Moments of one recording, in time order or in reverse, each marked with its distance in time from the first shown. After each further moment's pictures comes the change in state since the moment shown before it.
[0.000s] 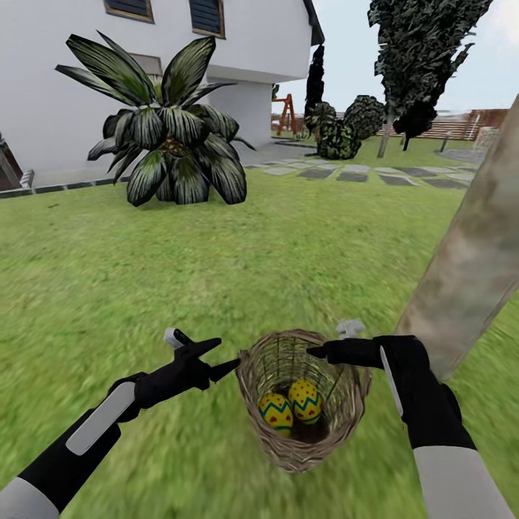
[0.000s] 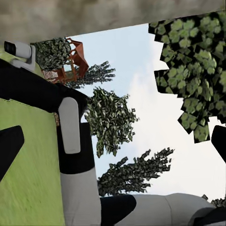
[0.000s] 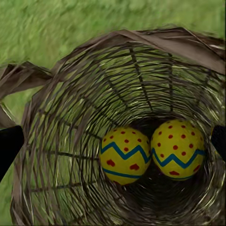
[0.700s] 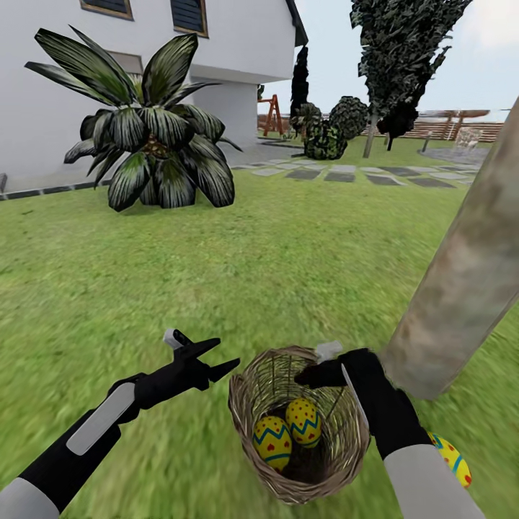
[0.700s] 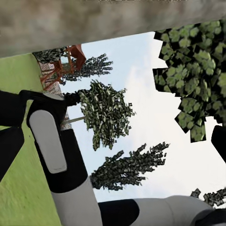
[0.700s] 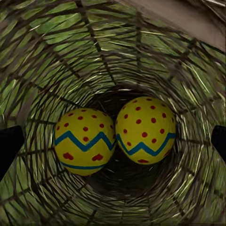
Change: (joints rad) left arm 0.000 -0.001 0.000 0.015 0.002 -0.002 -0.011; right arm 0.000 0.067 0.167 0.201 -0.001 -0.002 -0.298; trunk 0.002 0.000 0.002
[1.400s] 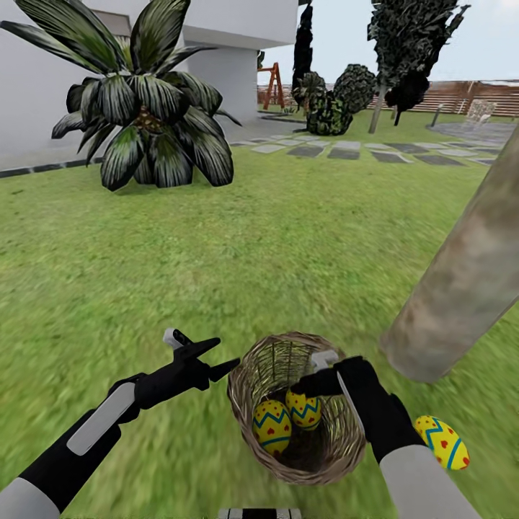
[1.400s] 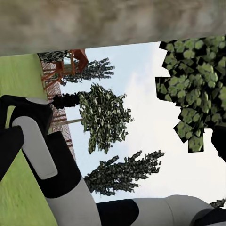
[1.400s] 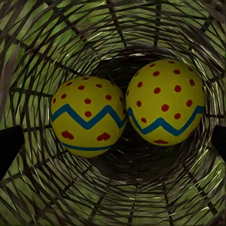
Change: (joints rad) left arm 0.000 -0.001 0.000 -0.001 -0.002 0.000 -0.005; right arm 0.000 0.011 0.004 0.100 -0.007 -0.061 0.001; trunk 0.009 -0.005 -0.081
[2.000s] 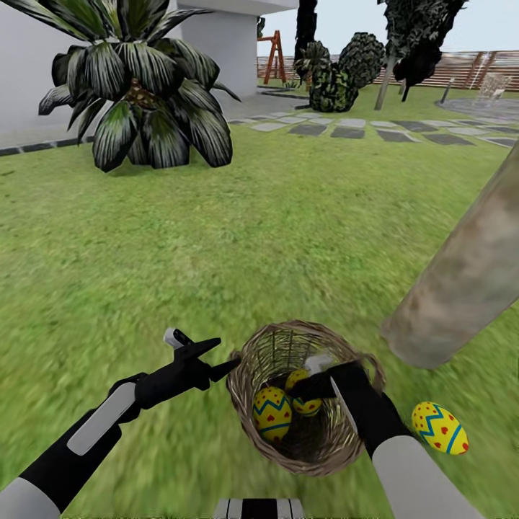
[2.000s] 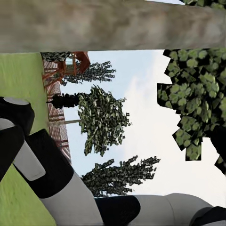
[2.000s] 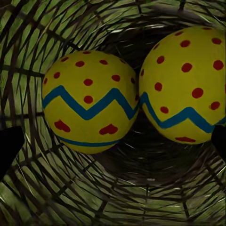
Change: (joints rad) left arm 0.000 -0.002 -0.001 -0.006 -0.001 0.001 0.000; right arm -0.047 0.016 0.000 0.184 0.001 -0.142 0.003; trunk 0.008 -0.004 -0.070
